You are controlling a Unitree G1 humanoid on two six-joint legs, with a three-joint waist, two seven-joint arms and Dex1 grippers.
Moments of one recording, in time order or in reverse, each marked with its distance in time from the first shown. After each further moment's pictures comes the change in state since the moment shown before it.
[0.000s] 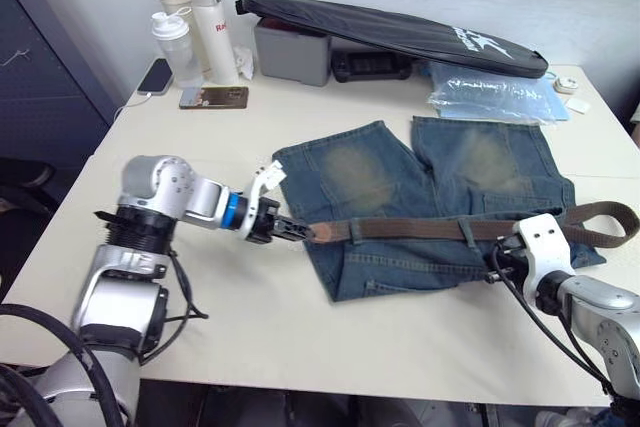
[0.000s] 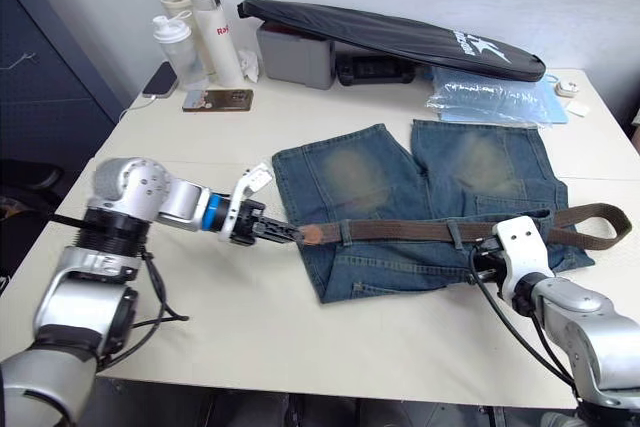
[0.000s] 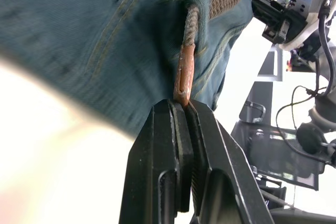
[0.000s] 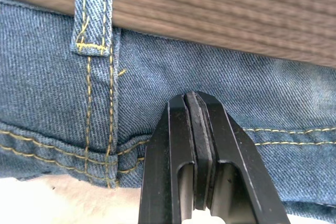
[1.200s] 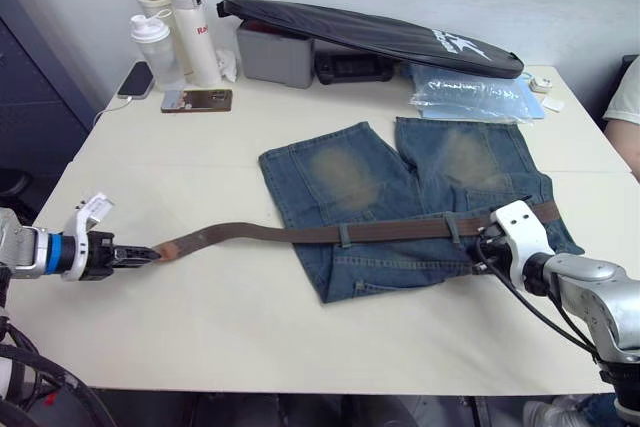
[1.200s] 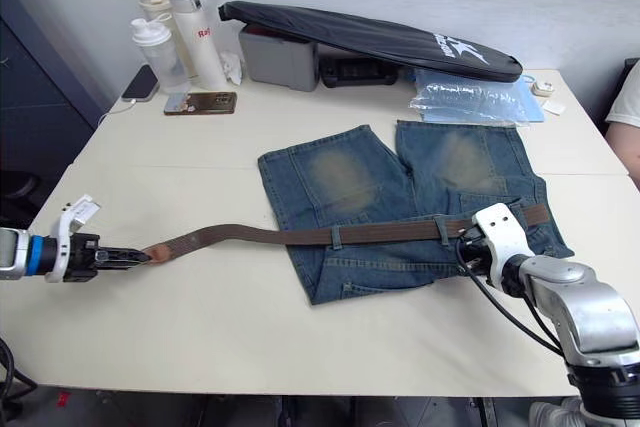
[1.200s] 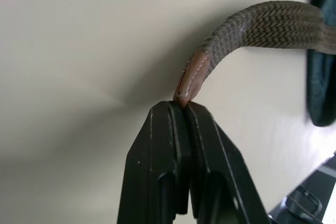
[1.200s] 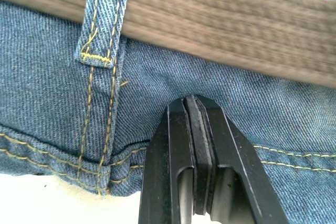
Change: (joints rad) left arm 0.295 0.506 0.075 0.313 0.309 -0.295 -0.315; right arm -0.174 -0.060 0.139 0.114 -0.075 0.016 0.153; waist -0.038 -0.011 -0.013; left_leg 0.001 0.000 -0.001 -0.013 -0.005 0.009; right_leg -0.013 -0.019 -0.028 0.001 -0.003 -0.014
